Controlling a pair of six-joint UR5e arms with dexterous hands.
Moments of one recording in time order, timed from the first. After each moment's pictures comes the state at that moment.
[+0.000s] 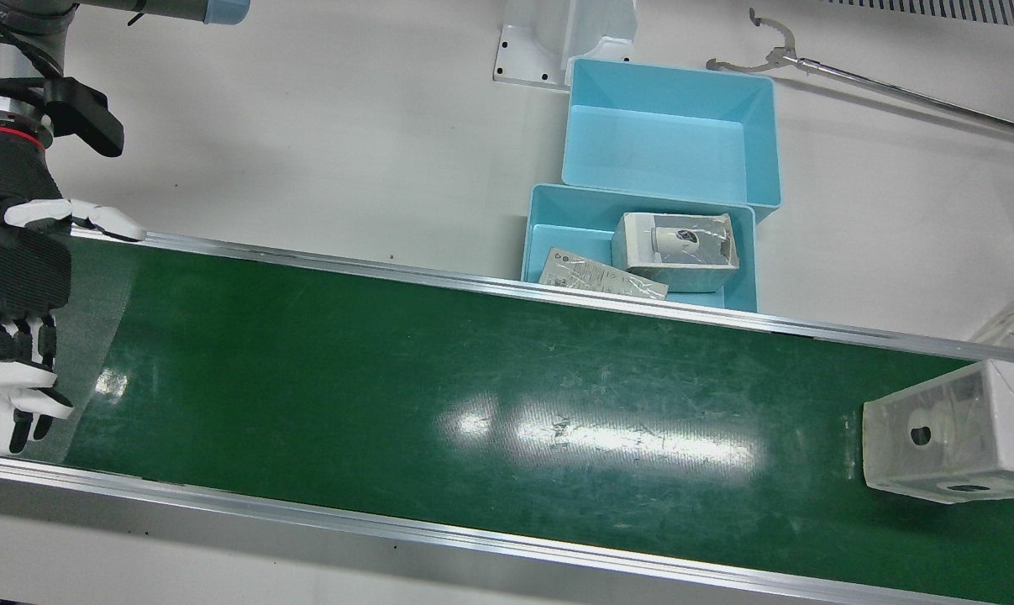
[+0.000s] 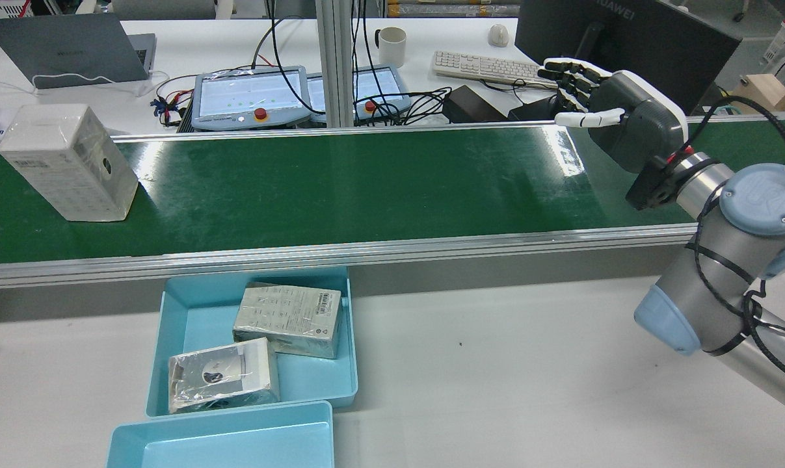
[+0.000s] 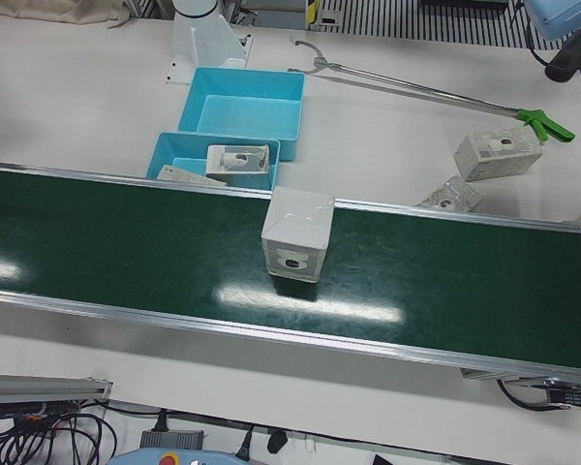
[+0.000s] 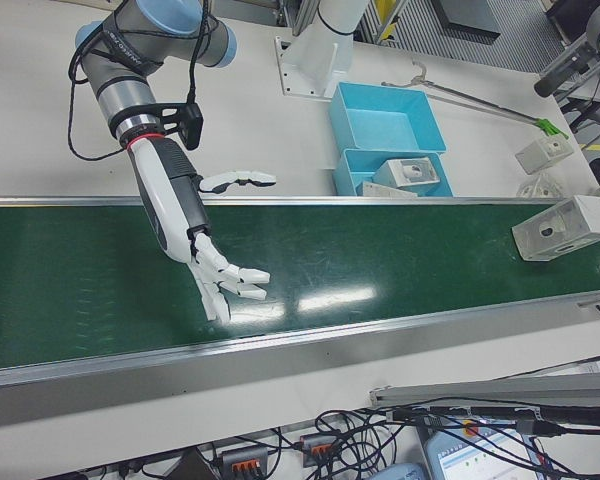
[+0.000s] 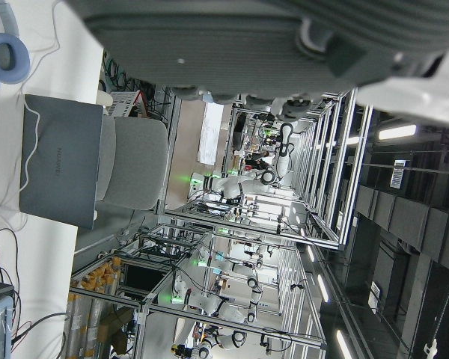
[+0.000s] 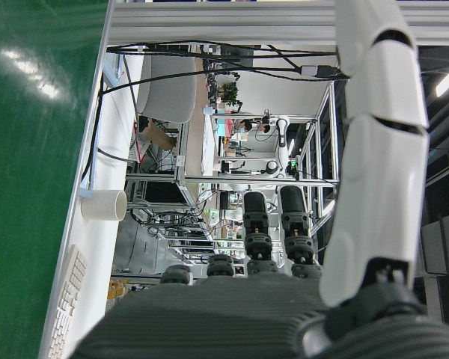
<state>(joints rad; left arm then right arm) -1.81 -1.79 -1.75 0.44 1.92 -0.15 1.01 -1.25 1.85 -3.52 -1.28 -0.09</state>
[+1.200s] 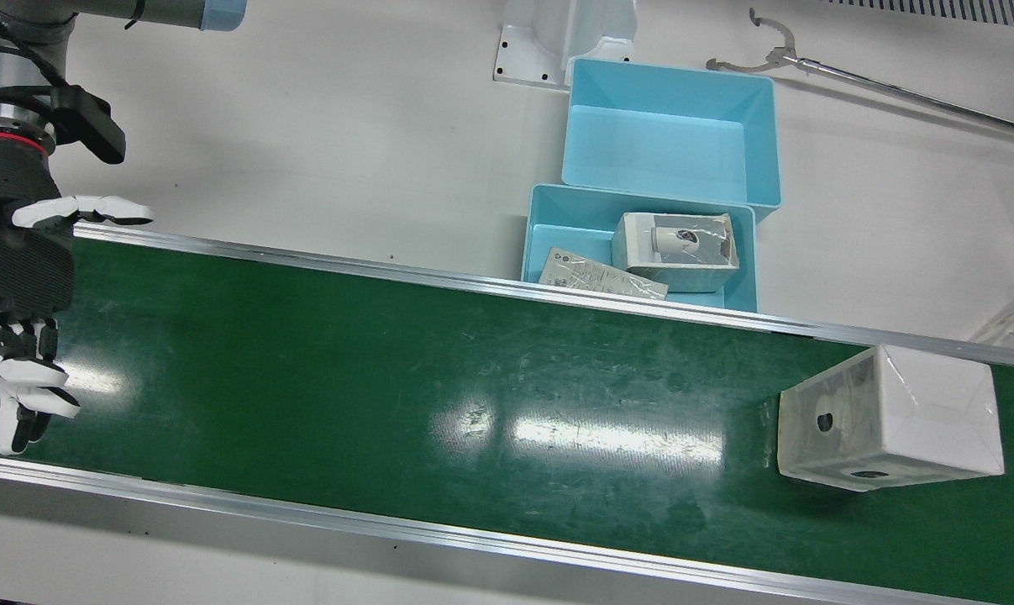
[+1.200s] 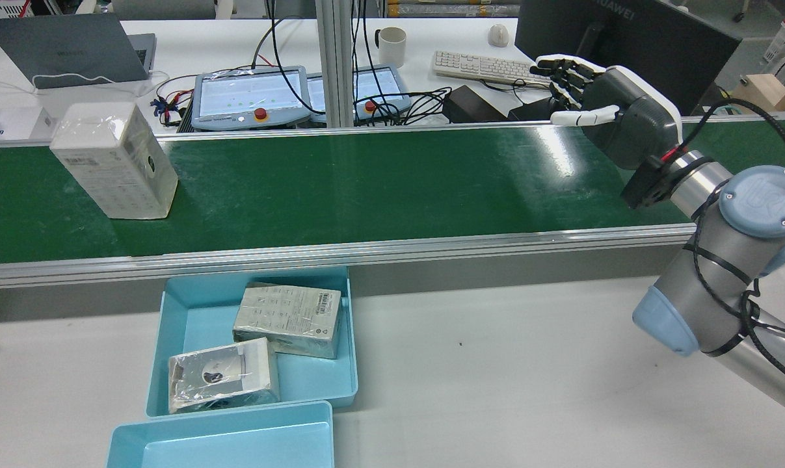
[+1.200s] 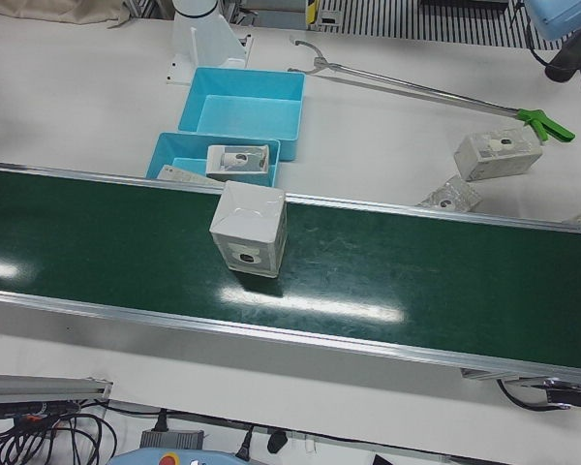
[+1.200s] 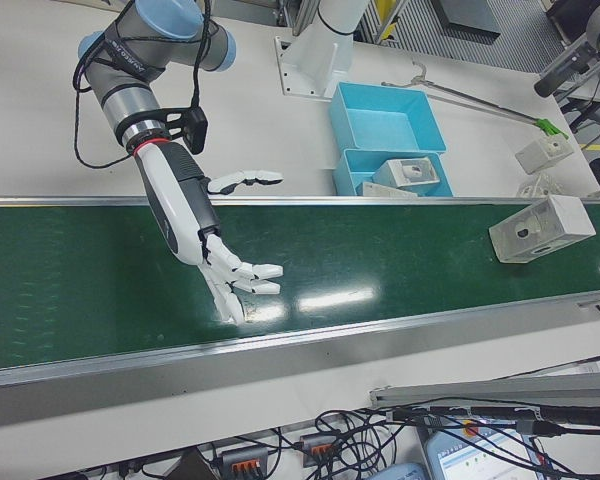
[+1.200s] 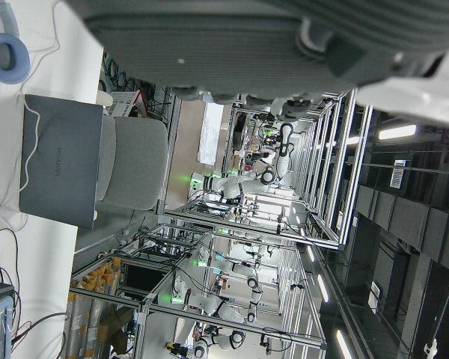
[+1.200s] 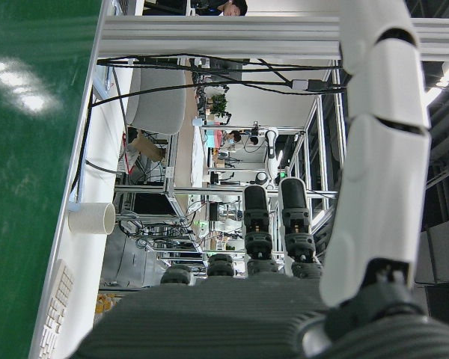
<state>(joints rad) -1.81 -1.79 -1.75 0.44 1.92 -0.15 1.00 -1.25 1.83 -3.45 -1.28 -0.11</state>
